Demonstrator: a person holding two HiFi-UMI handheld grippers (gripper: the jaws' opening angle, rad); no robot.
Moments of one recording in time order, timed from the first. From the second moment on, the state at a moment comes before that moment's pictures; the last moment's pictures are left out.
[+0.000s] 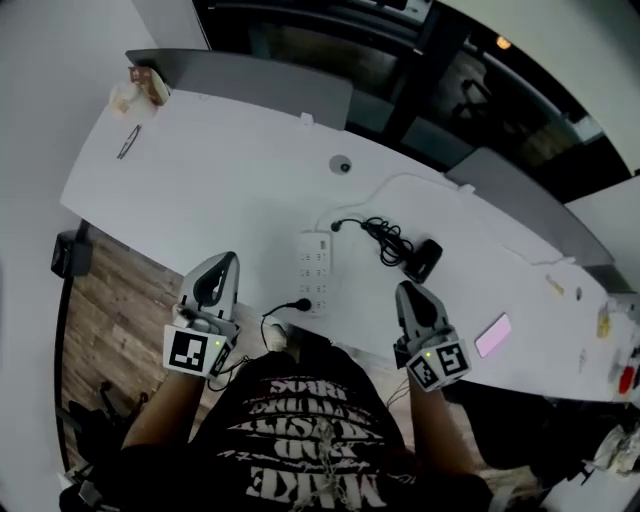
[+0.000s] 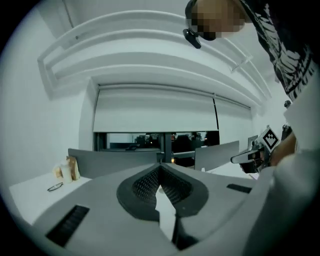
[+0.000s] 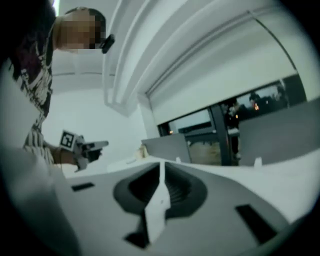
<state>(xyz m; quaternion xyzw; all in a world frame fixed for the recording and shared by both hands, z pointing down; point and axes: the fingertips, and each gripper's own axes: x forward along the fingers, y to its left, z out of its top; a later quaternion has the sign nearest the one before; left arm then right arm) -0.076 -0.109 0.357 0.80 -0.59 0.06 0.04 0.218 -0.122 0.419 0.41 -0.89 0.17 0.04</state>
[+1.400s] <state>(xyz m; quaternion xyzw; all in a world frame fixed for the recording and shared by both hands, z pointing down) -0.098 -0.062 0.310 0.85 -0.53 0.00 0.00 0.128 -0.051 0.332 0.47 -0.88 0.01 0.05</state>
